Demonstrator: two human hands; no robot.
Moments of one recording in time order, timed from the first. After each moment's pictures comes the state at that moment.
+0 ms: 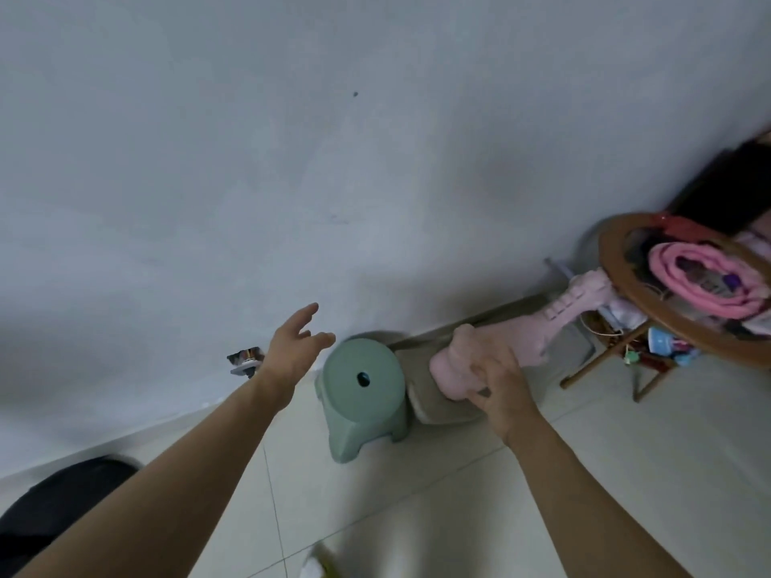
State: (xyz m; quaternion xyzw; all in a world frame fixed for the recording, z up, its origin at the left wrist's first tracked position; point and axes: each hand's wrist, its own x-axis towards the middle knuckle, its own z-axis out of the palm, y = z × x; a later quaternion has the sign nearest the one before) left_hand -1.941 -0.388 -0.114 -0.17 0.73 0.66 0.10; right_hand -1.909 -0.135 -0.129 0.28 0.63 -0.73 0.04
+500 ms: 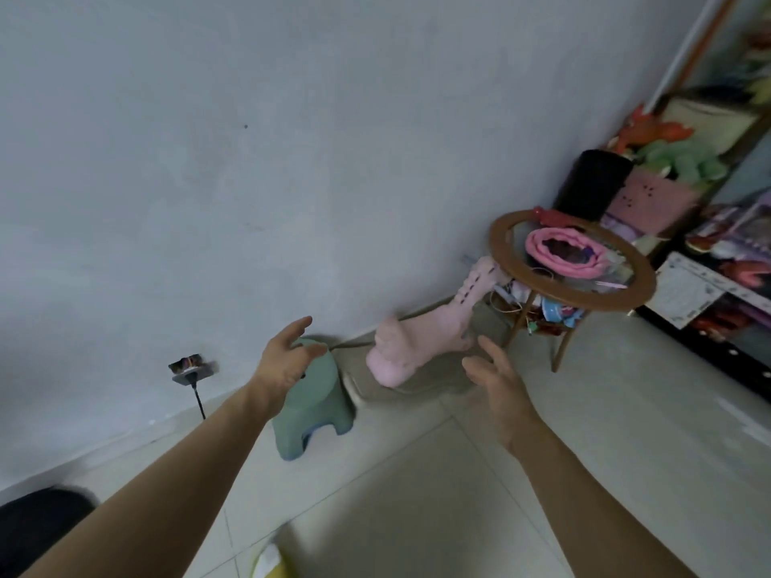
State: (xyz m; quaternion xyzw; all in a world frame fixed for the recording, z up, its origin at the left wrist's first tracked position) left_hand -1.786 -0.246 -0.075 -0.10 0.75 0.64 0.10; right_hand -1.708 0.013 -0.072 0.21 0.67 -0.71 0.00
